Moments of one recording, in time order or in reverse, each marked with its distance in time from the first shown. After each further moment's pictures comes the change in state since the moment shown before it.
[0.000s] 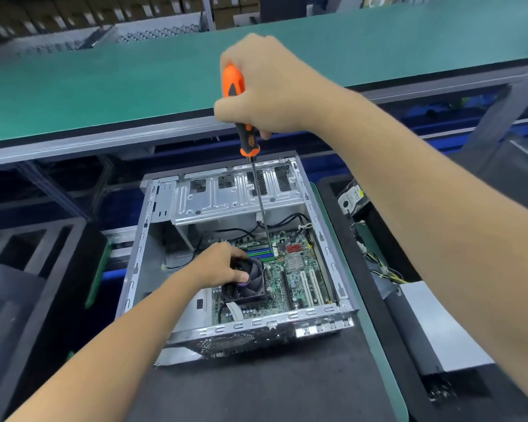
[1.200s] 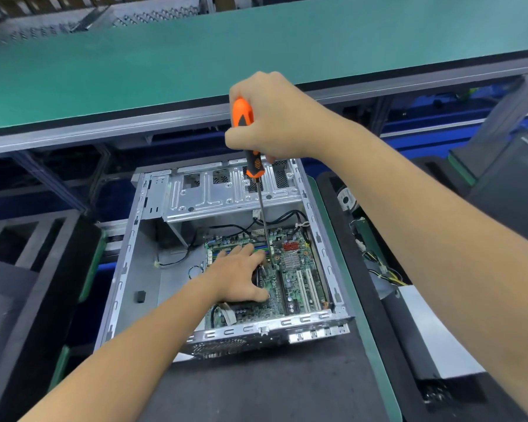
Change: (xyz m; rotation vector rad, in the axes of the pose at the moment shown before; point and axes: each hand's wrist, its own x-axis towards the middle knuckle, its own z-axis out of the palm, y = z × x) left_hand 0.012 0.023 0.034 0.390 -0.110 0.133; right_hand -0.007 0.034 0.025 0.070 -0.046 0.089
